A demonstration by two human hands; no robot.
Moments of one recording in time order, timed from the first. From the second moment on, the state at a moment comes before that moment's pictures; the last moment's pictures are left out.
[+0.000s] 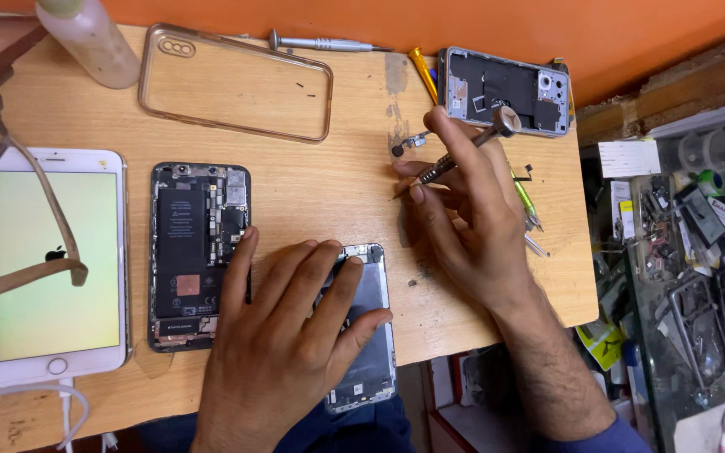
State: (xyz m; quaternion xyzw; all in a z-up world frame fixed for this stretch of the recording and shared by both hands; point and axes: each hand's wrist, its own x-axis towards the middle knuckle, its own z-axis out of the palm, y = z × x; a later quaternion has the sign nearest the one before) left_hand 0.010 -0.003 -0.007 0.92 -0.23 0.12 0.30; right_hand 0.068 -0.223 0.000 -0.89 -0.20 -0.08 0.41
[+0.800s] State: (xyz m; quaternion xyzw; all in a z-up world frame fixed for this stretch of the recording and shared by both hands) left_hand 0.006 0.000 -0.007 0.91 -0.23 0.15 0.31; right_hand -0.018 -0.181 -0.010 -0.62 0.00 -0.12 0.77
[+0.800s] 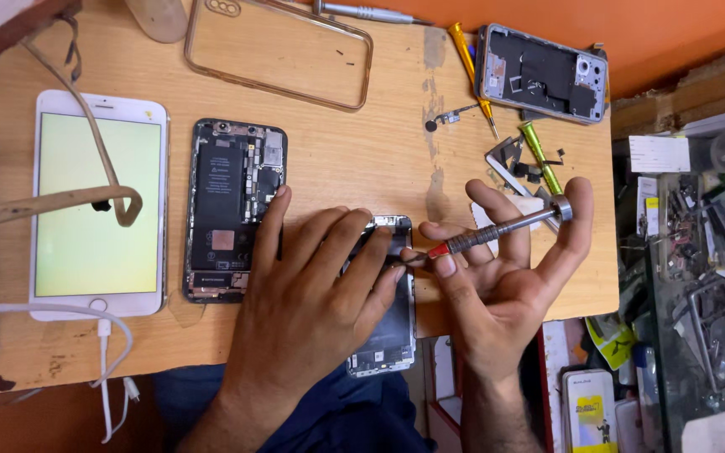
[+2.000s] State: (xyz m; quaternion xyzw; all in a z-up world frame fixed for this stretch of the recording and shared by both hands) left_hand 0.005 0.003 -0.007 0.91 -0.24 0.14 0.30; right_hand -0.024 -0.180 -0.022 -0.68 -0.01 -0.14 0.72
